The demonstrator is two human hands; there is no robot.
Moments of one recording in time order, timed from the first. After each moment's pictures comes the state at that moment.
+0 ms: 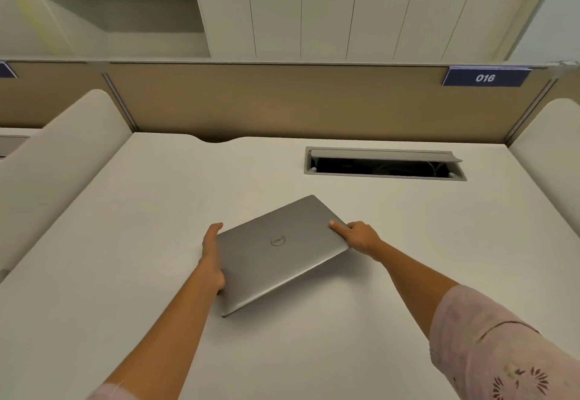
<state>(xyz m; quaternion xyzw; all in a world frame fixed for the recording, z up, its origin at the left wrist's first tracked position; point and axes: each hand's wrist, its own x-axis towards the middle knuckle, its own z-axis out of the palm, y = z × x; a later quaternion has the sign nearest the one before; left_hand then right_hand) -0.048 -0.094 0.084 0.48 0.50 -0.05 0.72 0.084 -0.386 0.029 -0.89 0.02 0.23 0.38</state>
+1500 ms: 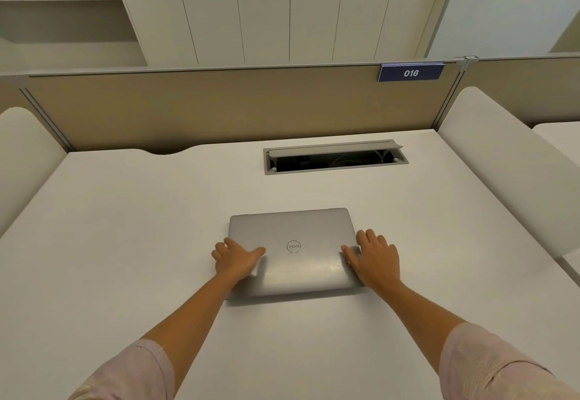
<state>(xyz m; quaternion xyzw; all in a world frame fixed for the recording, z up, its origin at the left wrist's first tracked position) -0.008 -0.155 0.025 0.91 0.24 -0.14 0.32 -0.017 -0.459 0.006 -0.99 -0.01 -0.11 0.03</state>
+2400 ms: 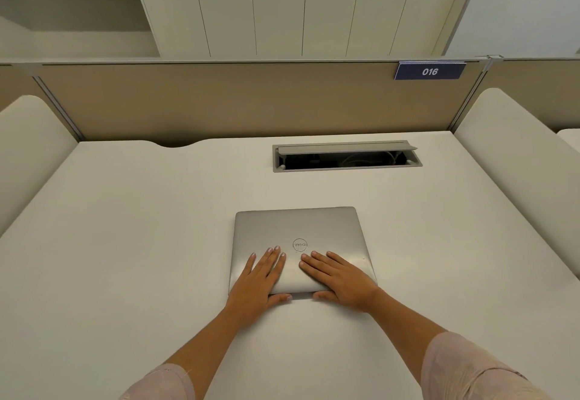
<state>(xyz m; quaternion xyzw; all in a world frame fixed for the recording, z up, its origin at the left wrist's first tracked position) -0.055 -0.157 -0.022 0.97 -0.23 -0.02 0.05 -0.017 -0.419 -0.015 -0.91 -0.42 0.07 0.02</state>
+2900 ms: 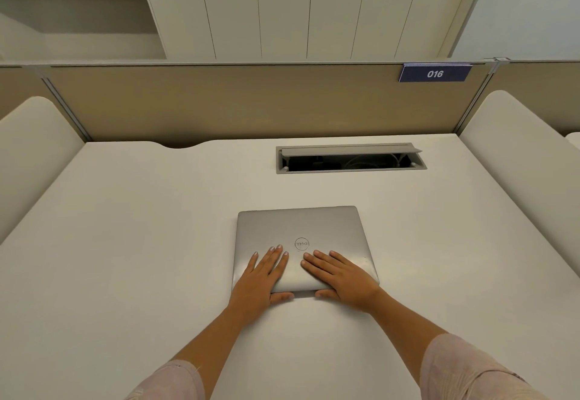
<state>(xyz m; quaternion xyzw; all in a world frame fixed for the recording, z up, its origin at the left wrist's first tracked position) -0.046 -0.157 -0.026 0.97 -0.22 -0.04 0.05 -0.009 -0.419 -0.017 -0.91 -0.40 0.08 0.03</state>
